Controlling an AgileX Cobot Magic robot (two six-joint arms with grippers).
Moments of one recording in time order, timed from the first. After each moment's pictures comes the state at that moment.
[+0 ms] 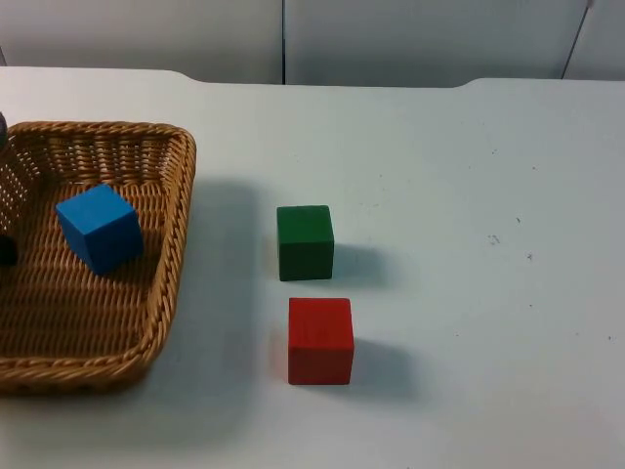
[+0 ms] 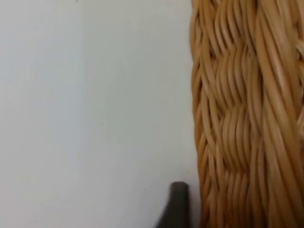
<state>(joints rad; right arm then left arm) 0.92 0.41 -0.50 -0.33 0.65 0.31 0.36 1.99 -0.75 -1.55 0.66 1.61</state>
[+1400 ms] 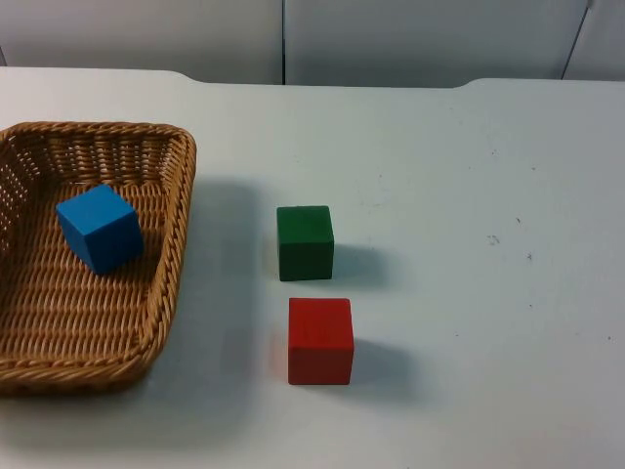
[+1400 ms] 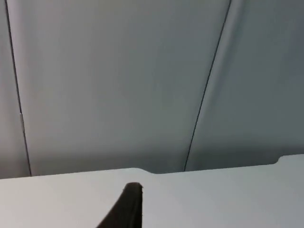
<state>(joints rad) 0.92 0.41 -0.50 -0.34 0.58 0.31 0.36 0.85 -0.79 -1.25 0.65 1.18</state>
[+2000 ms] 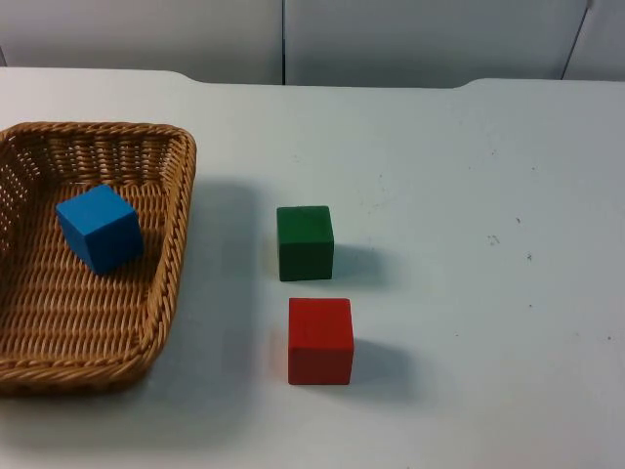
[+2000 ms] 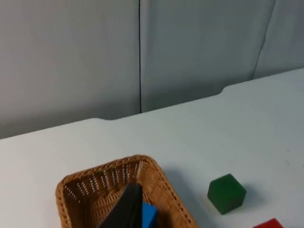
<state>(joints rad) 0.92 0.41 -0.50 -0.24 0.64 0.20 0.03 0.46 -0.79 -0.53 0.85 0.50</state>
